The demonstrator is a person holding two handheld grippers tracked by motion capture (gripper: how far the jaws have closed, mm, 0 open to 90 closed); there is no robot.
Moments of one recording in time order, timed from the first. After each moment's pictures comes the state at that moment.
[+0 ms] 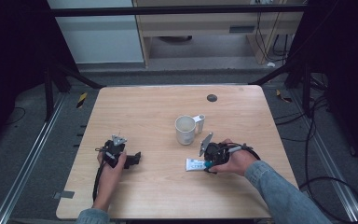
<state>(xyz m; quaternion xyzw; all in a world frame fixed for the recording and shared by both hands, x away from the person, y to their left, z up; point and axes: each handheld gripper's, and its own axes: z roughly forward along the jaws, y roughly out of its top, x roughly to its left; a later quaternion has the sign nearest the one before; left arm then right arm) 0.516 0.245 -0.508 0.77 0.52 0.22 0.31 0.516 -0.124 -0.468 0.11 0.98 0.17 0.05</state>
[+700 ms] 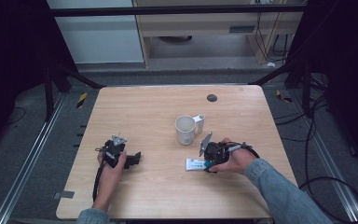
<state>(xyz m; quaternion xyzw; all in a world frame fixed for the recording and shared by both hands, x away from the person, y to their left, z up) 0.516 0.245 -0.508 0.77 0.51 0.22 0.31 0.519 -0.123 -0.469 0.10 0.98 0.16 0.04</state>
